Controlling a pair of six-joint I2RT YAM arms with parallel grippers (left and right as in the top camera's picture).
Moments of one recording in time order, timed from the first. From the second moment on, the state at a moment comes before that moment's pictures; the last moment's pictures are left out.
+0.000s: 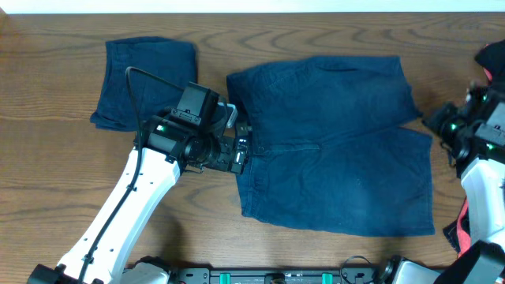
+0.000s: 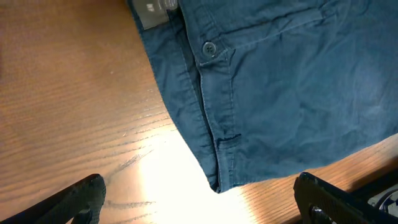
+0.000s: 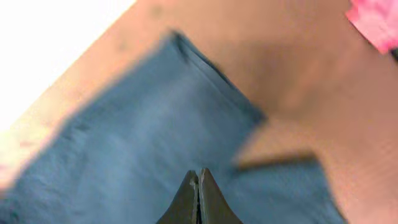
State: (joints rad) left arm -0.39 1.38 1.17 -1.03 0.25 -0.15; right arm -0.39 1.40 0.90 -0.24 -0.30 0.42
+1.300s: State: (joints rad) left arm -0.39 1.38 1.17 -0.96 0.23 -0.15; right arm -0.22 2.31 1.53 0.43 -0.56 0.77
